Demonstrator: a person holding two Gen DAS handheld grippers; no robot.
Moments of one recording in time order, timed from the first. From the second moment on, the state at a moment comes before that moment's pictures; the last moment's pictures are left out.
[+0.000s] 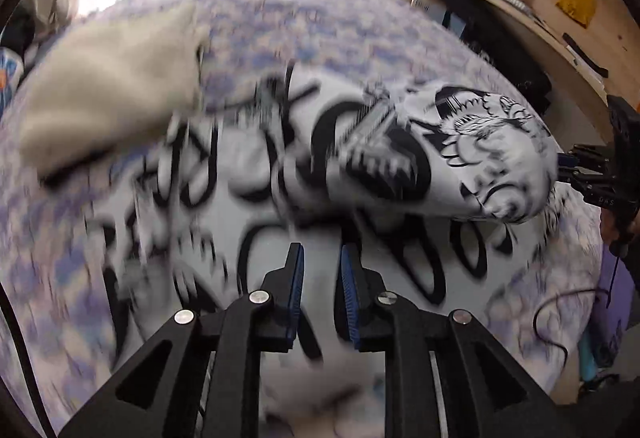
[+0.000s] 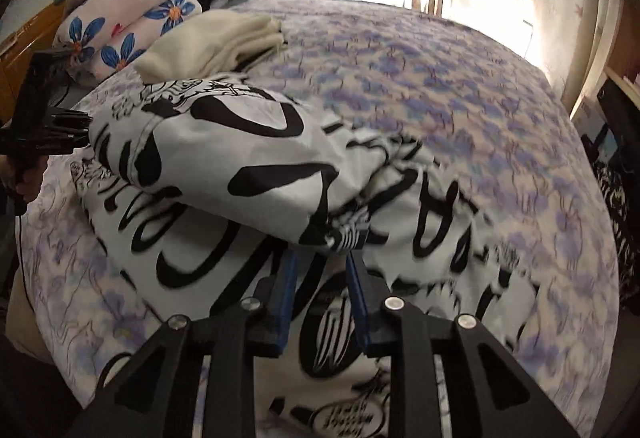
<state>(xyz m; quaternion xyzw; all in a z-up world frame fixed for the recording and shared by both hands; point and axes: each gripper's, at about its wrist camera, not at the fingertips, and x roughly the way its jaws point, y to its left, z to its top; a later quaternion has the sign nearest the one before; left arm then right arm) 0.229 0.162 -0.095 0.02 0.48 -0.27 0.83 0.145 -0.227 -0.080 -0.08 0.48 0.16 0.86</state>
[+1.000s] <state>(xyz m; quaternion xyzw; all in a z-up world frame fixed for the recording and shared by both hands) 0.309 0.127 -0.133 -0.30 0.51 -0.32 0.74 0.212 -0.221 -0.113 0.36 0.45 0.18 0.79</state>
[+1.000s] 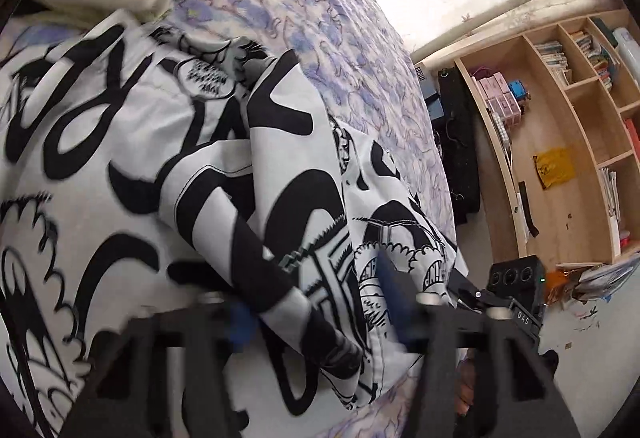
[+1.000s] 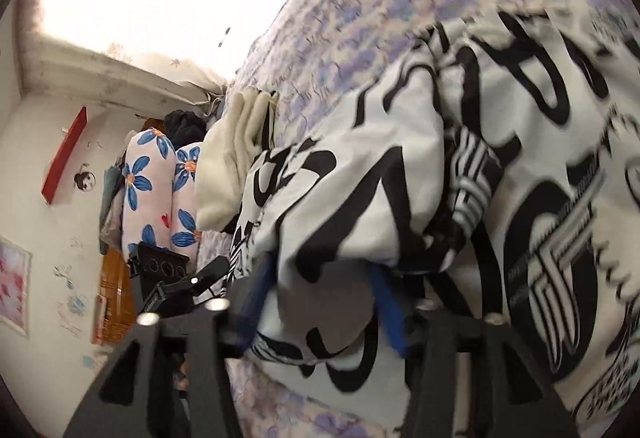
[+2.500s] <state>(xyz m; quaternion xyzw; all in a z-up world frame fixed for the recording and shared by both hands) 0.242 0.029 -0.127 -0.04 0.51 -0.21 0.83 0.191 -0.168 -0.130 0.07 0.47 0.04 0.88</state>
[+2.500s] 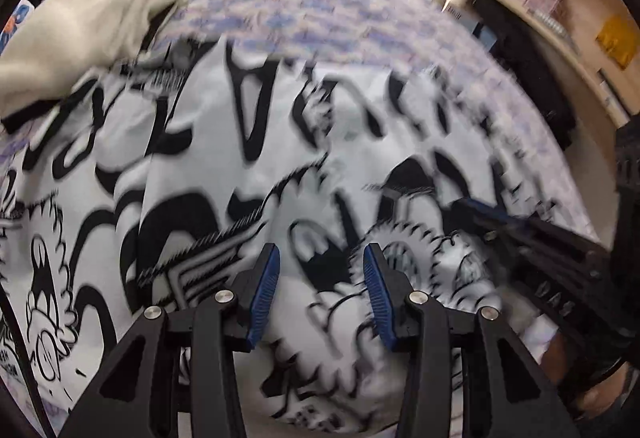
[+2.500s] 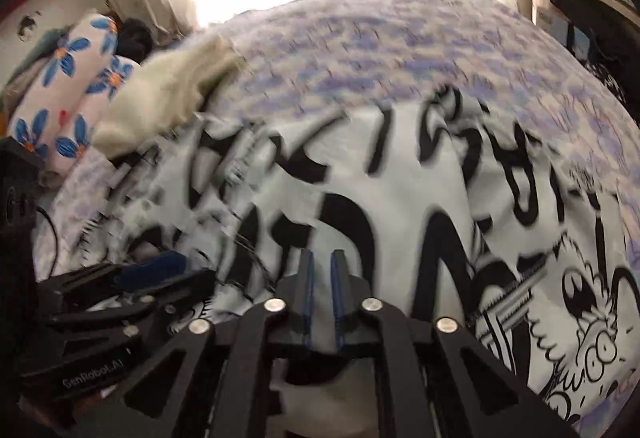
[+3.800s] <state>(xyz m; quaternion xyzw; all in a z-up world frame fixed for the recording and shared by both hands) 0.082 0.120 0.004 -0.02 0.42 -0.14 0.90 0.000 -0.162 0.049 -0.04 0.35 0.05 0.93</state>
